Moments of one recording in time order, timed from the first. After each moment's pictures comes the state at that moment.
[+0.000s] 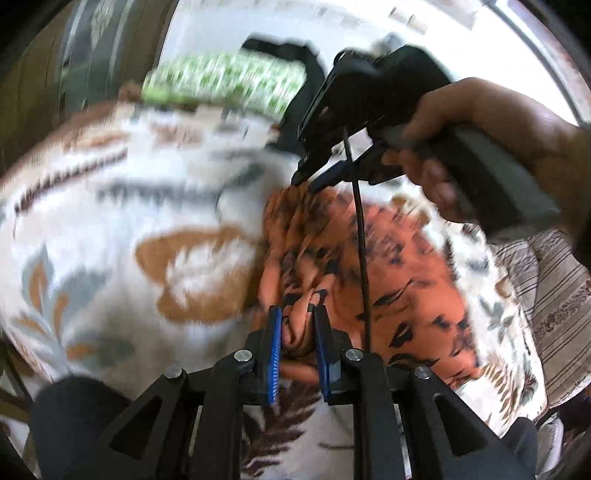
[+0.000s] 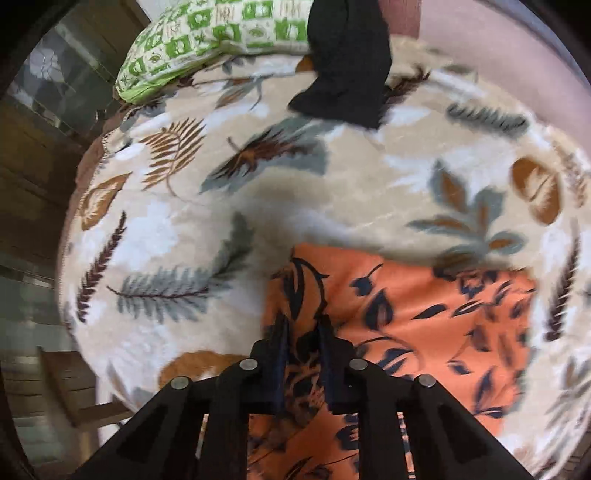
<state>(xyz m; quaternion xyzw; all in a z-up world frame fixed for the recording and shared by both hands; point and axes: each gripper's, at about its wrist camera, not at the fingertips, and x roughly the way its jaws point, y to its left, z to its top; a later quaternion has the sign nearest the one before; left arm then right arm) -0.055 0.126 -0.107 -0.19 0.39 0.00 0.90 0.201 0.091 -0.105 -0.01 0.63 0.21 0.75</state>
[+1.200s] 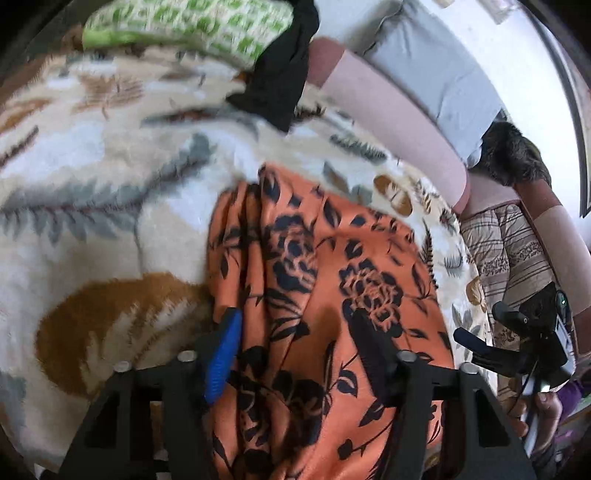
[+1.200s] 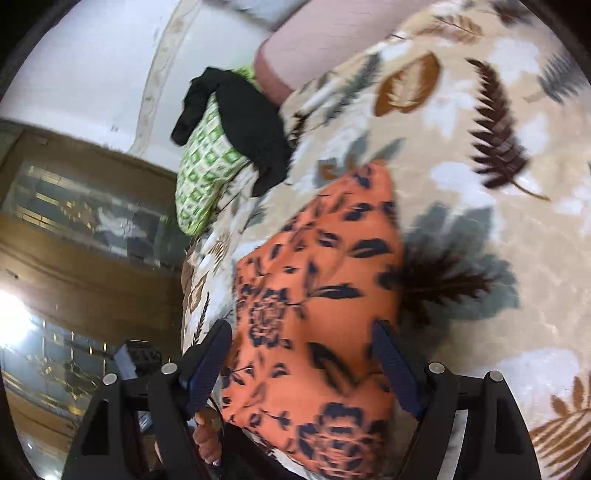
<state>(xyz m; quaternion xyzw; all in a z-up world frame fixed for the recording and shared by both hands) 0.080 0.145 -0.128 -0.25 0.48 -0.11 0.83 0.104 -0.205 -0.136 0.35 0.49 0.26 0.76</state>
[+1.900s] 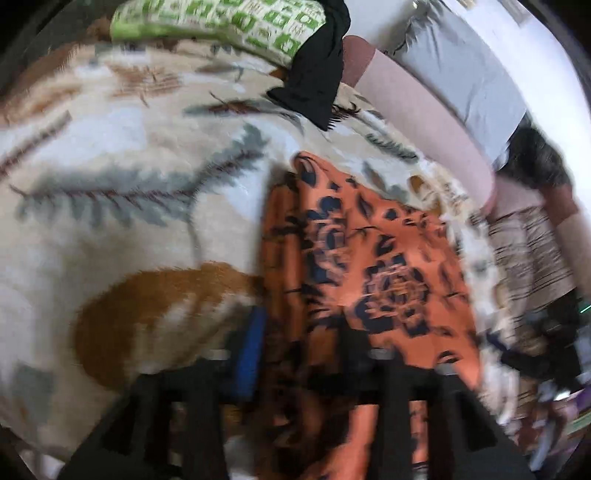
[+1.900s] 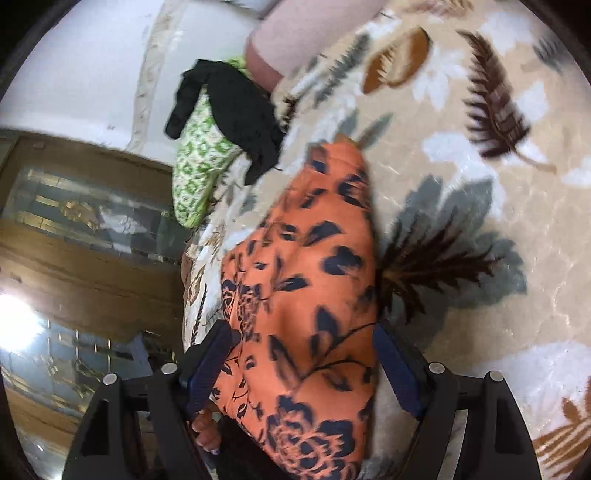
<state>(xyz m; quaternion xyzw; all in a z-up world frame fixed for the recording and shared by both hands) 0.068 0.166 -0.136 -0.22 0.49 -0.04 0.84 0.104 -0.188 -0.139 0.33 0.49 0.28 0.76</state>
